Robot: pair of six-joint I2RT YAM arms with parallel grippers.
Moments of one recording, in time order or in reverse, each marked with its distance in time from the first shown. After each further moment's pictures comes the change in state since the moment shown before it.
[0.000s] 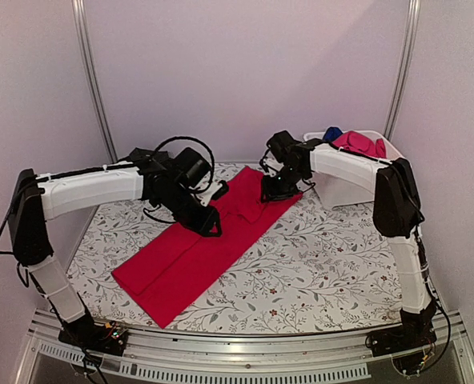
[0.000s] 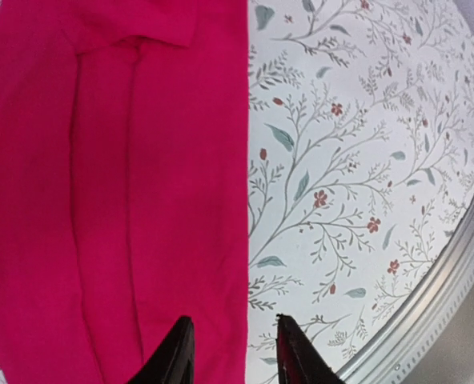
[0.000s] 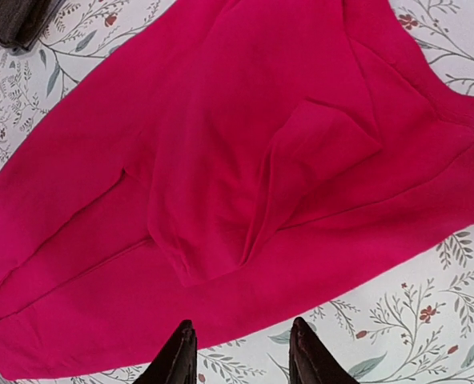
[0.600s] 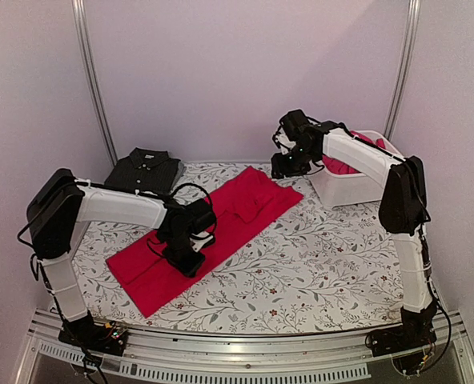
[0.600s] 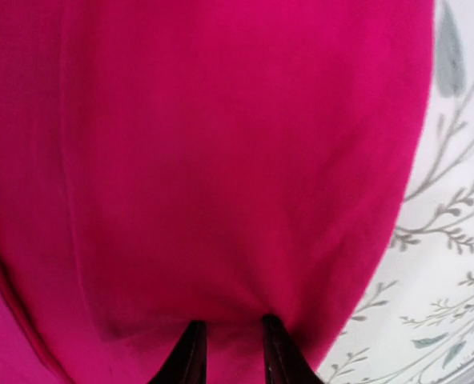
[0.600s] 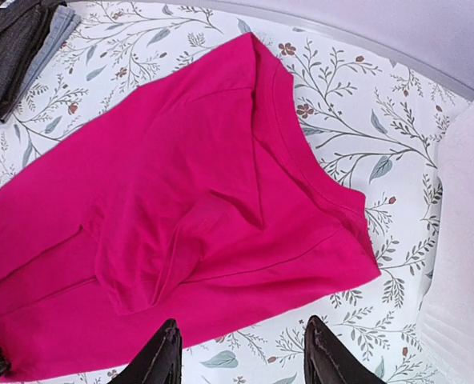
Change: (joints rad) left arm 0.018 0.093 -0.252 -0.047 -0.208 0.025; right arm -0.056 0.017 0.150 -0.029 0.154 -0.063
